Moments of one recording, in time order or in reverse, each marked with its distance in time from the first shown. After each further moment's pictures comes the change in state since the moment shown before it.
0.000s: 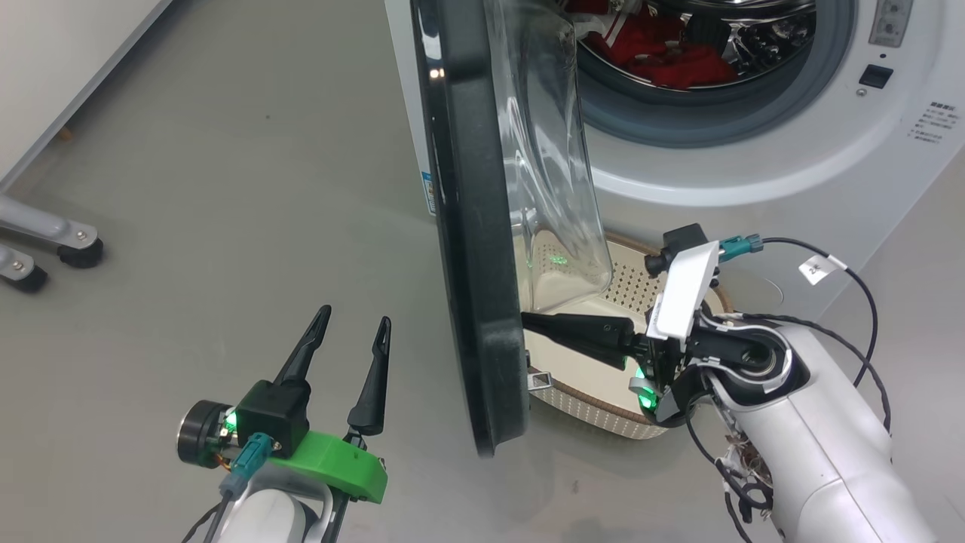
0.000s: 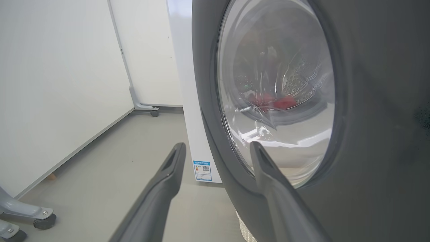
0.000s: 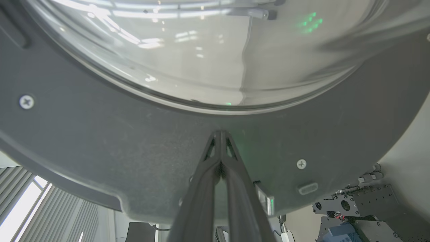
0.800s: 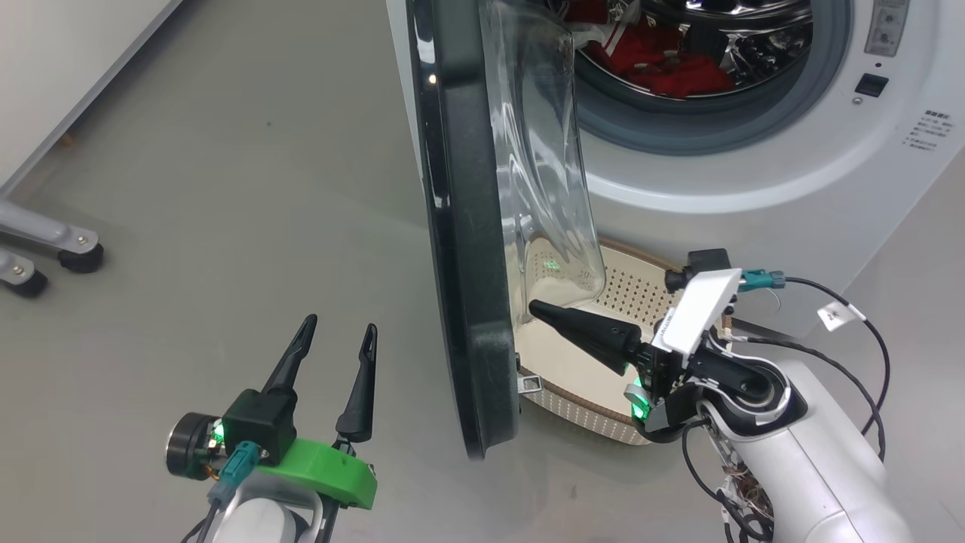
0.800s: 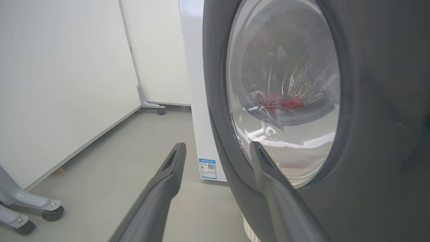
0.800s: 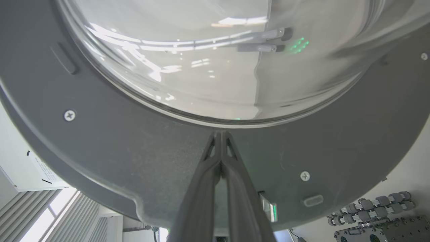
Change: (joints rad) left arm 0.026 0.000 0.030 -0.004 0.000 0.001 0.000; right arm 0.082 0.007 0.007 -0.065 0.068 0.014 -0.209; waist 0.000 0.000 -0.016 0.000
